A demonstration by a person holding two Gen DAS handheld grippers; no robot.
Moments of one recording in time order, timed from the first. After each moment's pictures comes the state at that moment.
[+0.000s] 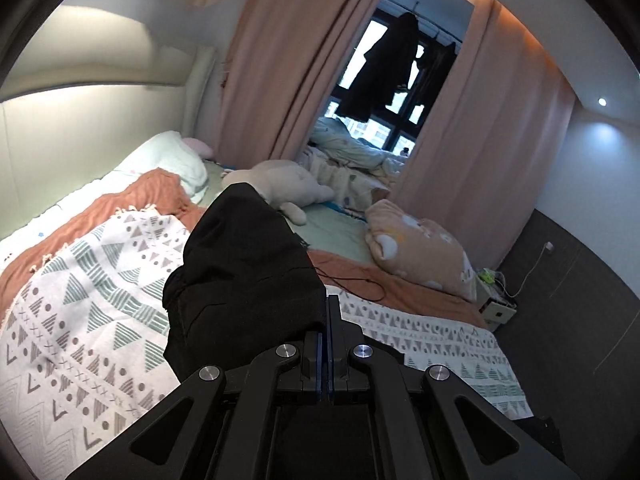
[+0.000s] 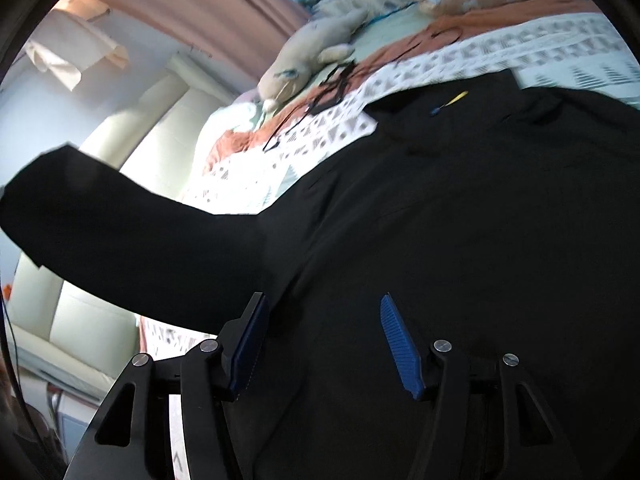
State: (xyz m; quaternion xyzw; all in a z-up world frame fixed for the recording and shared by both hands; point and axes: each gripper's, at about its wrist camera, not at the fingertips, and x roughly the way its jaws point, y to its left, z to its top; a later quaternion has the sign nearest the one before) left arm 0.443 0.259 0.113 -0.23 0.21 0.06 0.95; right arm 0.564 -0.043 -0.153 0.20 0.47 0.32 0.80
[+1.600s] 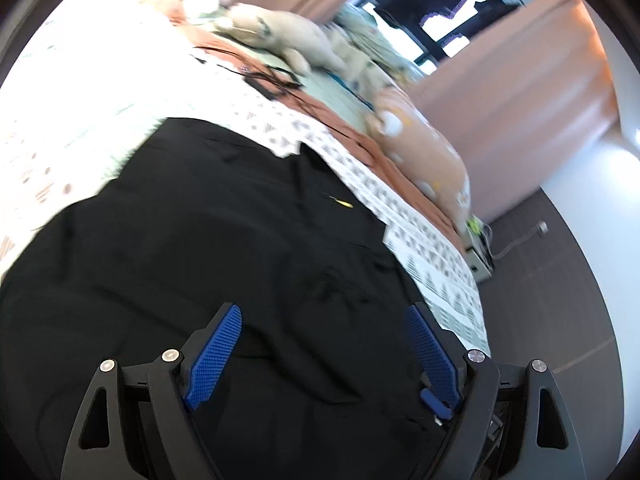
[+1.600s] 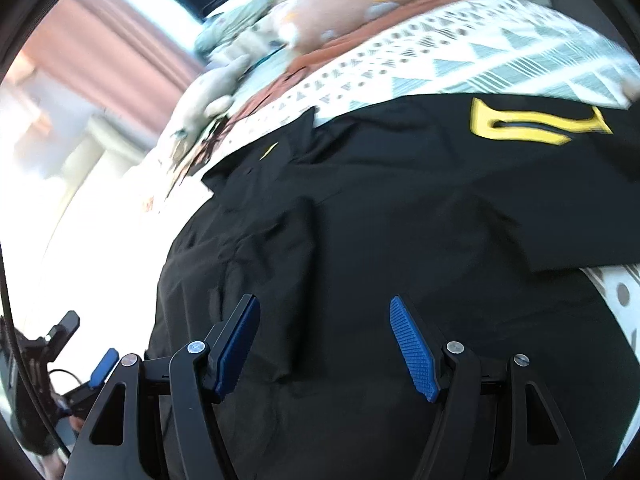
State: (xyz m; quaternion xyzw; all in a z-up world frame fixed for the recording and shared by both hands) left arm 0.475 0.129 -0.126 -0.39 0.34 0.03 0.86; right arm 0.591 -0.202 -0.190 0.21 0.47 0.18 0.84
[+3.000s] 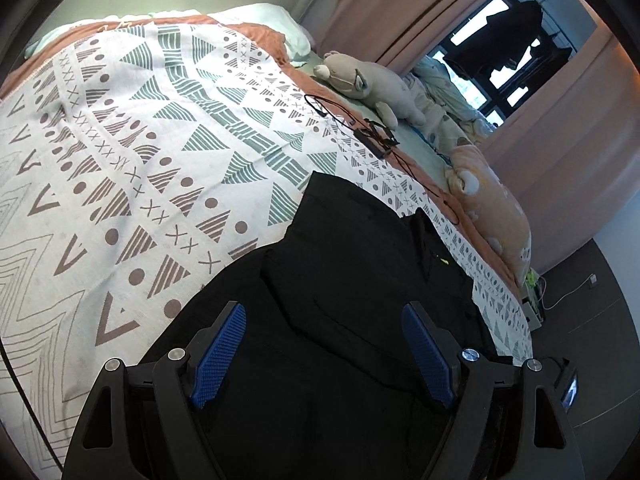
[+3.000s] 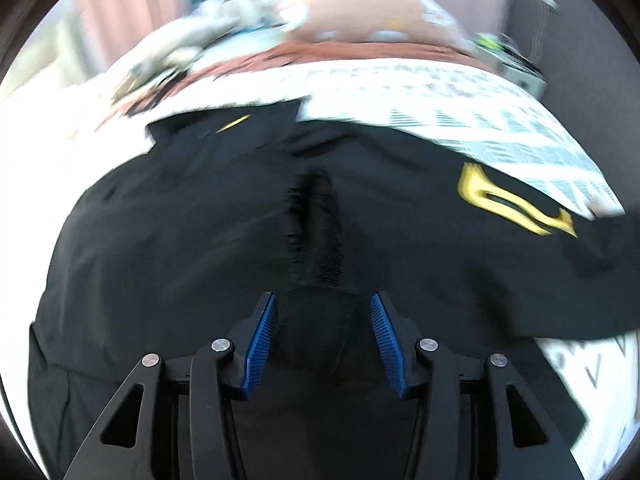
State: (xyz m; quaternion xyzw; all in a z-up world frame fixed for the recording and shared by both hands) left arm 0.389 0.228 -0.140 -0.38 0.31 0.16 0.86; right arm 0.604 -0.151 -0.175 0.00 0.47 0.04 0.88
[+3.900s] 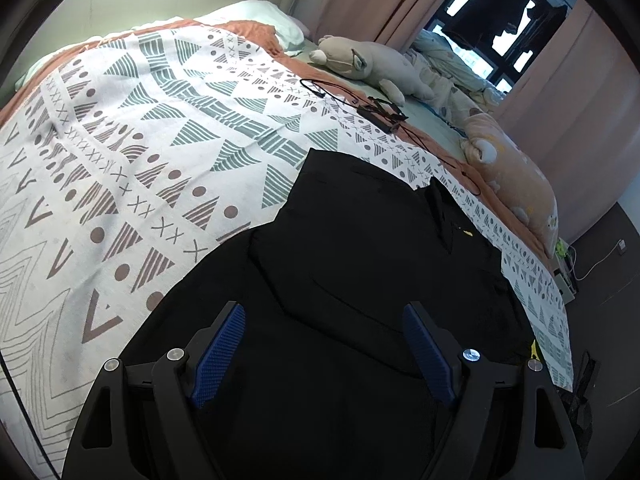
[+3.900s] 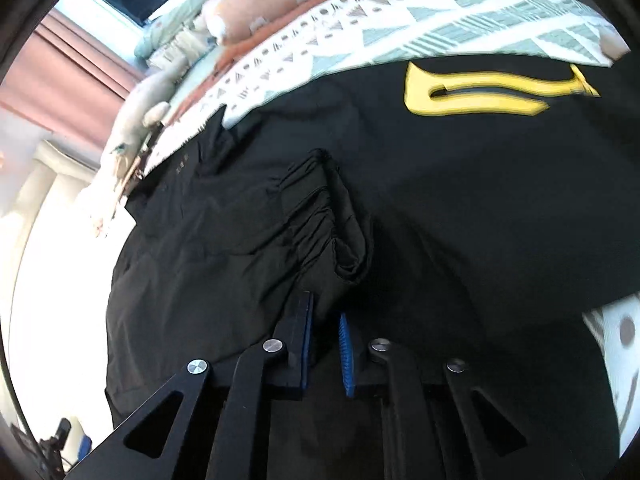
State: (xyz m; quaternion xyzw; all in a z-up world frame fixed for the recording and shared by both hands) left arm 0.424 0.199 -0.161 -0.32 0.35 0.19 0.86; right arm 0.639 -0.237 -0.236 0.24 0.51 0.09 0.82
